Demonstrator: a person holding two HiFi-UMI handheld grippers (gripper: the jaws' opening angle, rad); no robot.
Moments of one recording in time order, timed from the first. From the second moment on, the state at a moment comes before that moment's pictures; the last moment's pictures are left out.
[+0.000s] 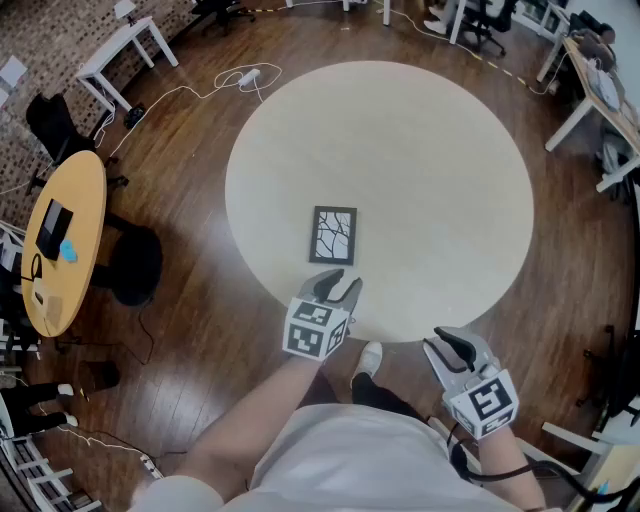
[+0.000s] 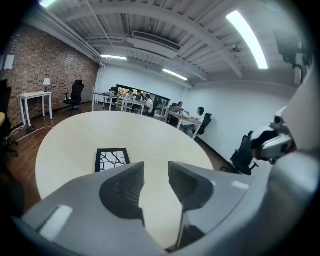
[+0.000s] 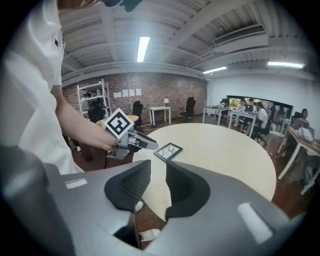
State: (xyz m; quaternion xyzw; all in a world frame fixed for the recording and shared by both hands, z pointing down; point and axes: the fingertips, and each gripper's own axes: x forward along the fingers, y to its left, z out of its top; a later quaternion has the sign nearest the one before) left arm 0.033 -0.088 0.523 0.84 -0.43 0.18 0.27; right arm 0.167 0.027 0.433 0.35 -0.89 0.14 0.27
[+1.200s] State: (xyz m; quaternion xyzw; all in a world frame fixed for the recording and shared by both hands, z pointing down) left arm 0.039 -0.175 0.625 0.70 -0.57 0.31 0.28; right arm 0.226 -0.008 0.444 0.36 -0.86 0.20 0.30
